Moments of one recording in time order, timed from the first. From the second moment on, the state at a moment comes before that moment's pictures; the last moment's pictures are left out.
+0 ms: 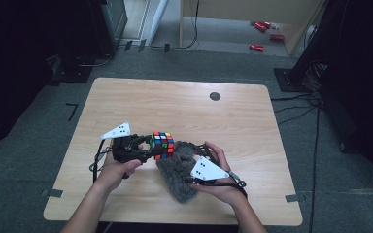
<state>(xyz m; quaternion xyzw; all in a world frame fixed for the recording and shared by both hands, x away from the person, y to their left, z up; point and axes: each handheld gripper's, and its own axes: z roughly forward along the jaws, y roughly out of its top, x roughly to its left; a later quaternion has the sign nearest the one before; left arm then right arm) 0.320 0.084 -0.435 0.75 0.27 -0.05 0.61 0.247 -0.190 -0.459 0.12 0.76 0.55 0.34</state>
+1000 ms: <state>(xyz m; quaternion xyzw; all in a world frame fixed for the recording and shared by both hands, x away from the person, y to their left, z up) 0.317 0.064 -0.436 0.78 0.26 -0.11 0.56 0.241 -0.177 -0.468 0.05 0.76 0.53 0.38</state>
